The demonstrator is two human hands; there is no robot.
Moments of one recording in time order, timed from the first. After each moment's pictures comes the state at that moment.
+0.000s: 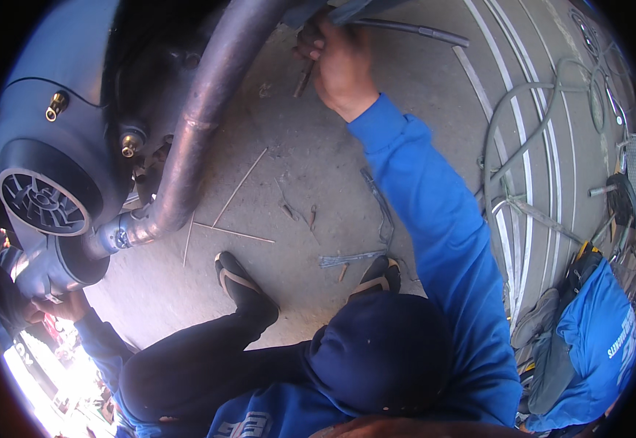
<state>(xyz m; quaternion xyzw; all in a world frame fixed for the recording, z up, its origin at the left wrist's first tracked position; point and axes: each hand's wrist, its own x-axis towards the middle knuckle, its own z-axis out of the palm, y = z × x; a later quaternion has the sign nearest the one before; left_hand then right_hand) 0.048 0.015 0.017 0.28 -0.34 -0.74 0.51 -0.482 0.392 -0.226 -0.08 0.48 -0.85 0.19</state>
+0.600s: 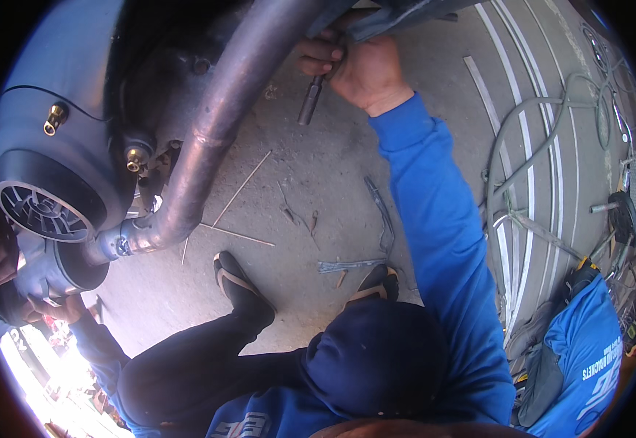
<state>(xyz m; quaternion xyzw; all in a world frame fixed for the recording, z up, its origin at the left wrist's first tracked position) 0.015 0.056 0.036 0.35 -0.33 -0.69 0.55 -0.513 0.411 -0.210 -0.09 0.14 -0.86 0.49</state>
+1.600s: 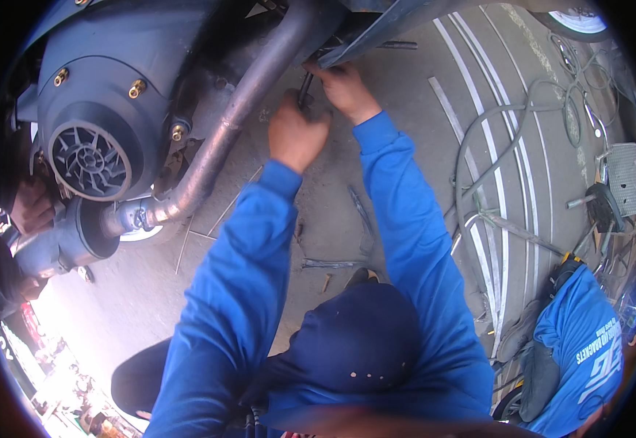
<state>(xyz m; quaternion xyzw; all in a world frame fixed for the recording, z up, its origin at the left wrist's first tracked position) -0.394 0.369 -0.169 0.31 -0.87 -0.36 0.10 -0.517 0.423 -0.217 -0.32 0.59 -0.72 0.18</state>
